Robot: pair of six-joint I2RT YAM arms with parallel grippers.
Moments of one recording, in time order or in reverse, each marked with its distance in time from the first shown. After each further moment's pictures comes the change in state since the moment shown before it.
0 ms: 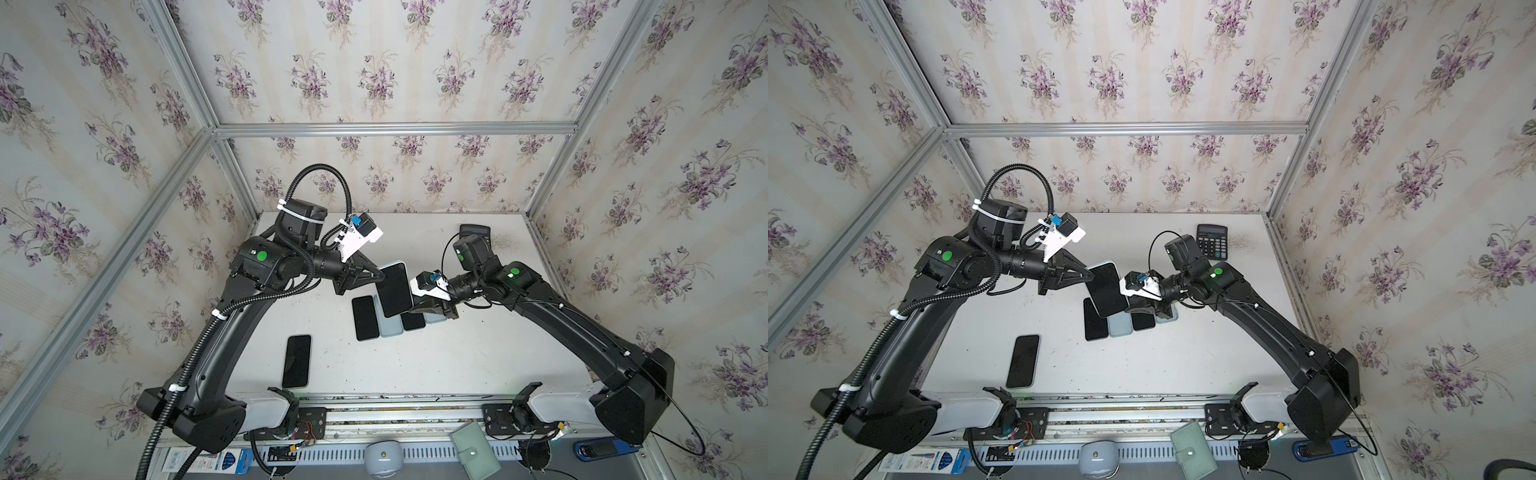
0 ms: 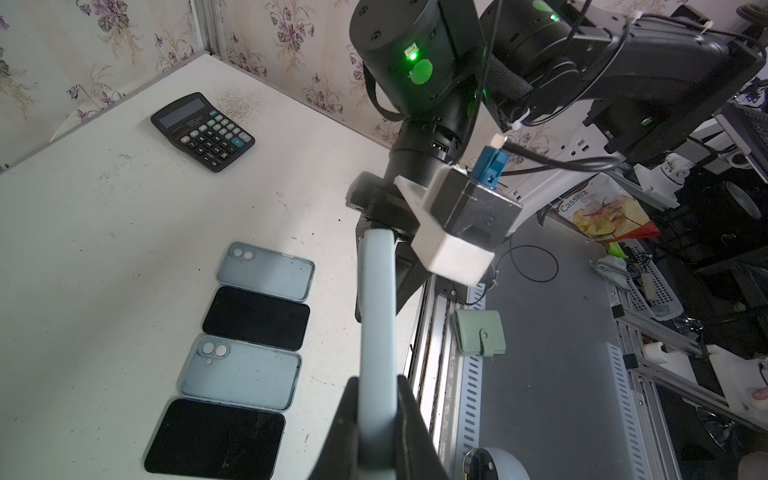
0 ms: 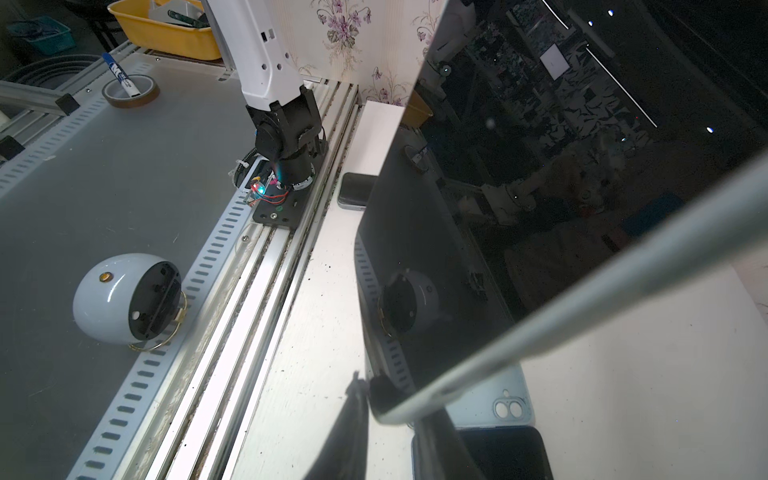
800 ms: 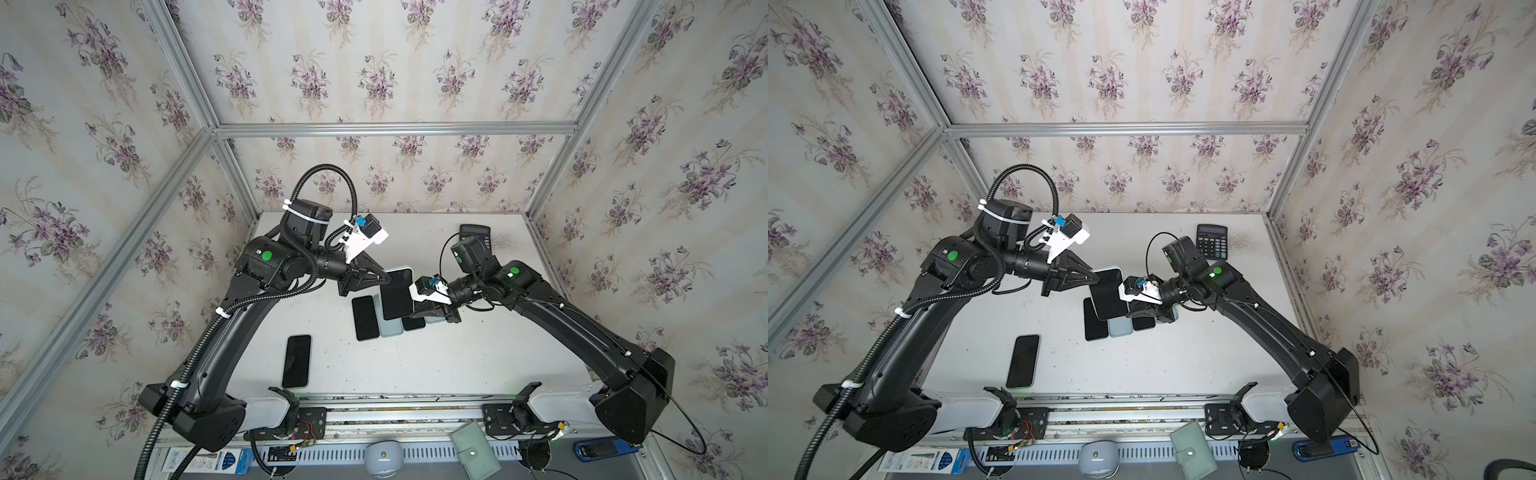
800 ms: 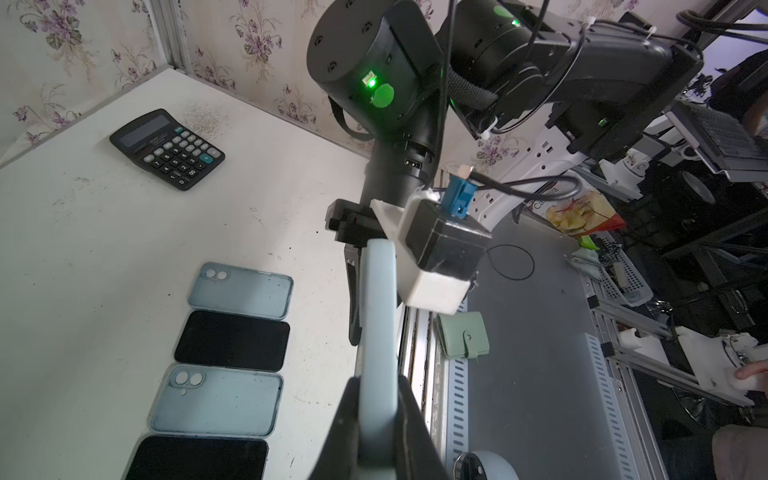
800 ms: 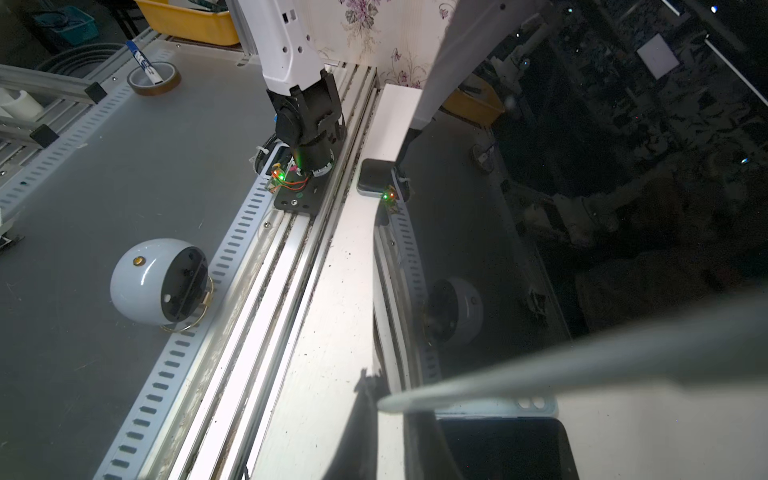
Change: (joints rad) left arm -0.043 0.014 -0.017 0.051 0.072 -0.016; right arm 0.023 0.004 0.028 -0.087 0.026 -0.033
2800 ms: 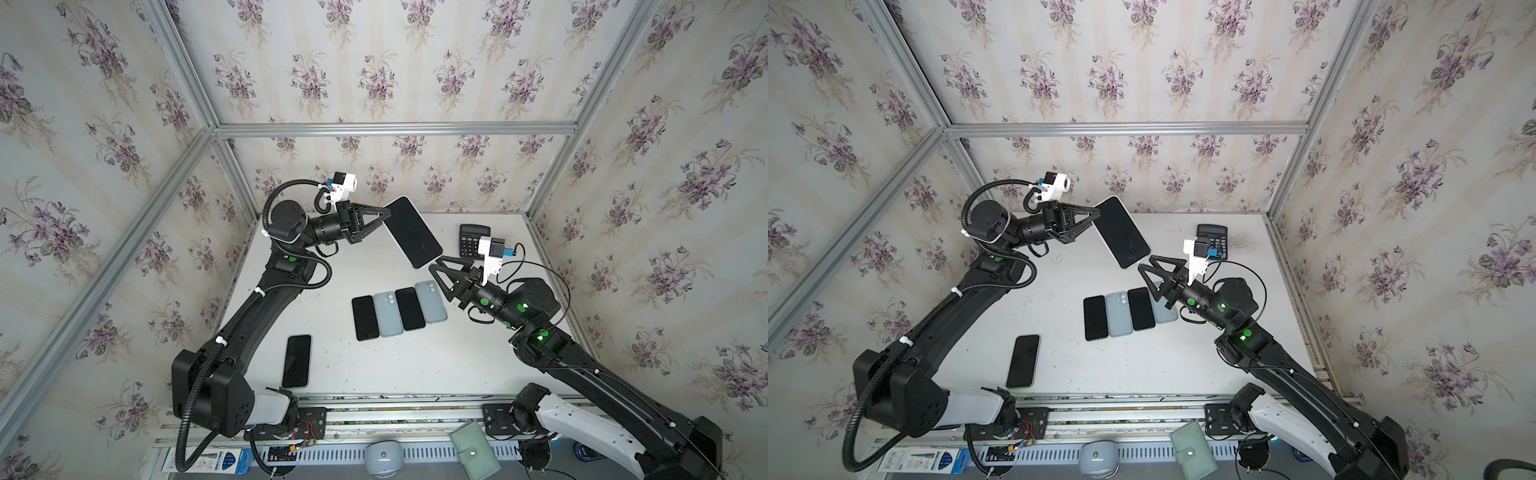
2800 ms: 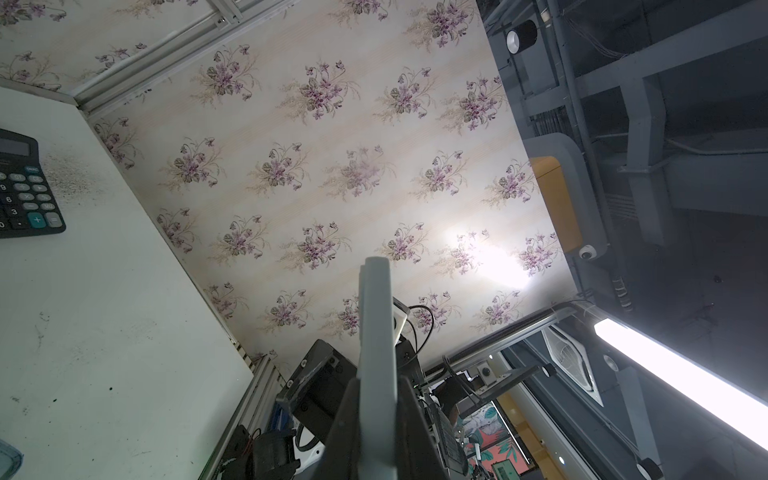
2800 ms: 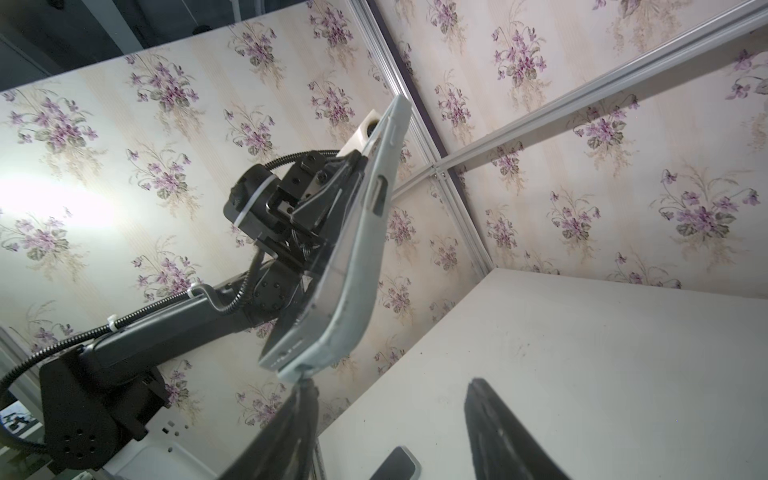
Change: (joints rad) left arm 0.177 0.051 -0.437 1.653 0.160 -1.738; right arm 0.027 -0.452 -0.560 1.264 0.500 1.476
